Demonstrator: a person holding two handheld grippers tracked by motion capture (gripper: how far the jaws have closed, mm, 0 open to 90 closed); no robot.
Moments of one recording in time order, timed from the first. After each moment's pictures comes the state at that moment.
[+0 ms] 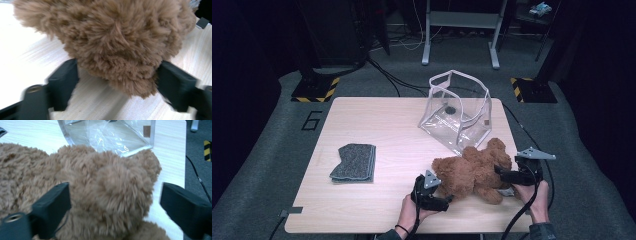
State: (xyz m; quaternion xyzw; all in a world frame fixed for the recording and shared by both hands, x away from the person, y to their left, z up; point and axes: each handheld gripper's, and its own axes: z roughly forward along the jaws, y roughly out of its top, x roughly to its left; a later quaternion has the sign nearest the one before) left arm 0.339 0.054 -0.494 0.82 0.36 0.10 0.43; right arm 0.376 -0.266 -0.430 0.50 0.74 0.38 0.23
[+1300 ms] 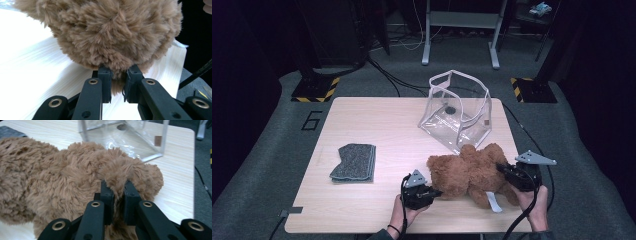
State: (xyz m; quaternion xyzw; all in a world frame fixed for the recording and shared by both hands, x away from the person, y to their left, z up) left arm 0.335 0.097 -0.488 0.79 0.35 0.04 0.51; right arm 0.349 -0.246 -0.412 0.48 0.75 0.40 0.23
